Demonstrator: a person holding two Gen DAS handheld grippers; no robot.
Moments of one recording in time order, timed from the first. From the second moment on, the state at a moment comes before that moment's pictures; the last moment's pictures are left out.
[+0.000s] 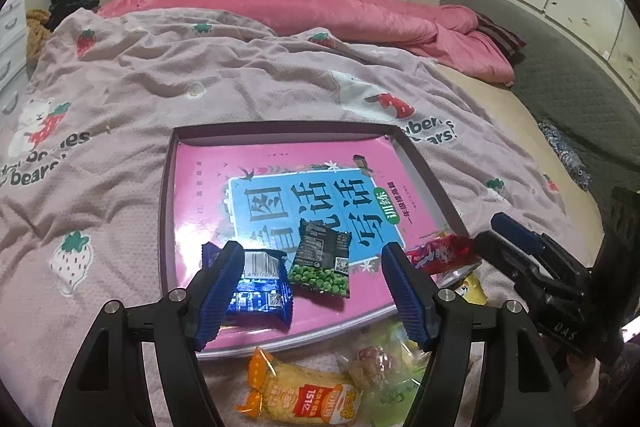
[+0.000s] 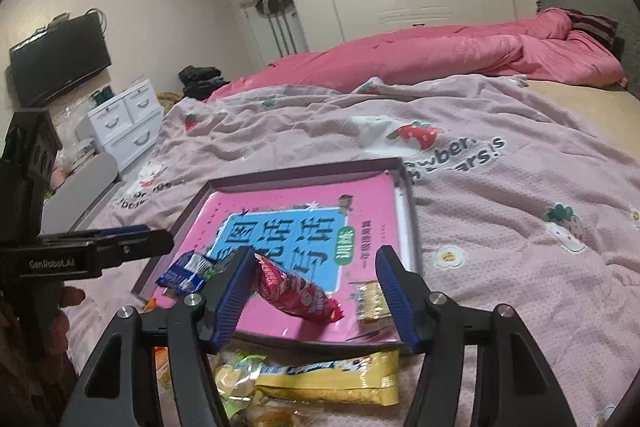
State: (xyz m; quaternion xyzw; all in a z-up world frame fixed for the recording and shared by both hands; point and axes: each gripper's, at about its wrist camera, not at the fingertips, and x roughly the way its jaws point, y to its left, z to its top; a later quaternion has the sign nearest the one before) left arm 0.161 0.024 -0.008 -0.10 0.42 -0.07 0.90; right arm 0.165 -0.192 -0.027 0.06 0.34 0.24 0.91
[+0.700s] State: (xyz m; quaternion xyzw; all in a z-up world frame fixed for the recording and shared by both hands) left arm 0.152 0.033 -0.003 -0.10 0.42 -0.06 0.90; right arm 0.152 -0.145 -0.053 0.00 0.38 0.30 0.87
